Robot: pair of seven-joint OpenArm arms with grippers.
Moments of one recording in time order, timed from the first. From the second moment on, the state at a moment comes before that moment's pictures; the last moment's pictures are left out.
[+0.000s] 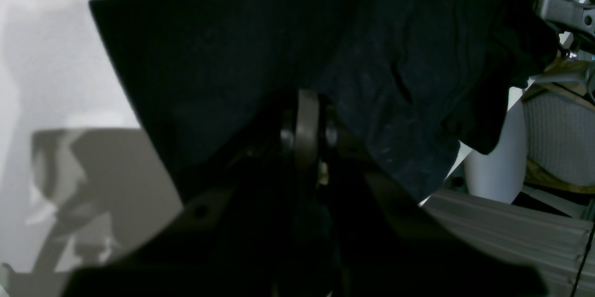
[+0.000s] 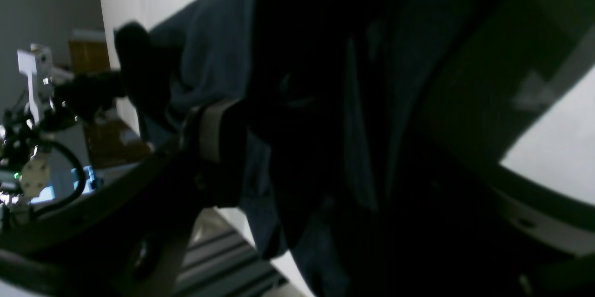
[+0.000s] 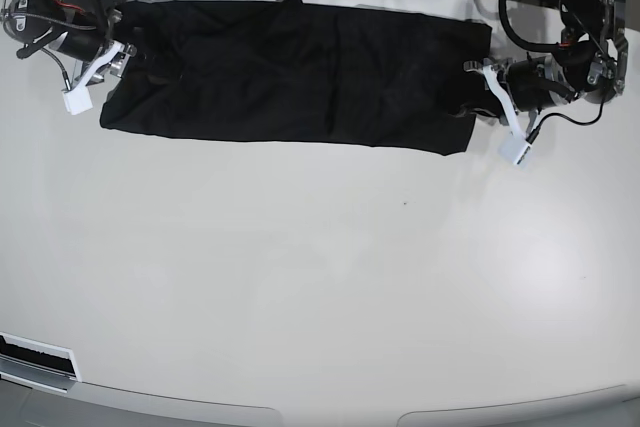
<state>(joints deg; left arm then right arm) 10.2 -22.9 -8.5 78.8 -52.2 -42.4 56.3 -16.0 13.6 27.1 68.8 64.8 40.8 -71.6</state>
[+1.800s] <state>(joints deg) 10.2 -22.9 -8.5 78.8 -53.7 -42.8 56.3 -12.2 12.2 29.8 68.8 61.5 40.6 -73.2</state>
